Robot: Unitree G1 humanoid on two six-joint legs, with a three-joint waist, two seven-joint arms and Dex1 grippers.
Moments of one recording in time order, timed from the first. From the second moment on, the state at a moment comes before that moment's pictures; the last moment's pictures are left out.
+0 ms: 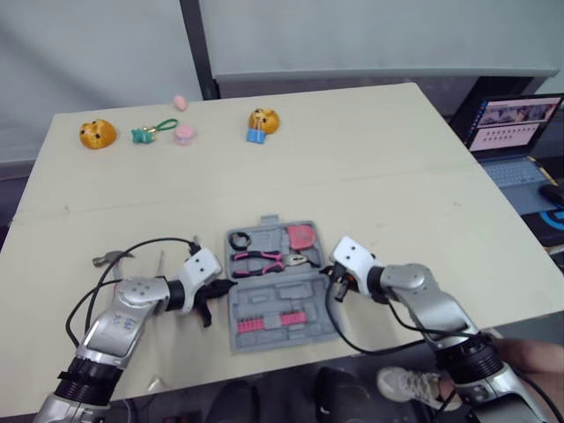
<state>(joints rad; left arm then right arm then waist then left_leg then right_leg) -0.17 0.63 -0.12 -0.10 -0.12 0.47 -0.81 -0.36 -0.49 0.30 -0.08 -0.02 0.59 0.75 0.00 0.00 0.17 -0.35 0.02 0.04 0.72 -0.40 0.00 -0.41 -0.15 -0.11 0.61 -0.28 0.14</state>
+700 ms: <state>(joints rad) -0.18 0.63 -0.12 -0.11 -0.12 0.49 -0.81 -0.36 -0.50 0.30 -0.08 -0.02 0.59 0.75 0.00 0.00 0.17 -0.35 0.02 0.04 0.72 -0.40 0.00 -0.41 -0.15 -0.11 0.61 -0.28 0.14</state>
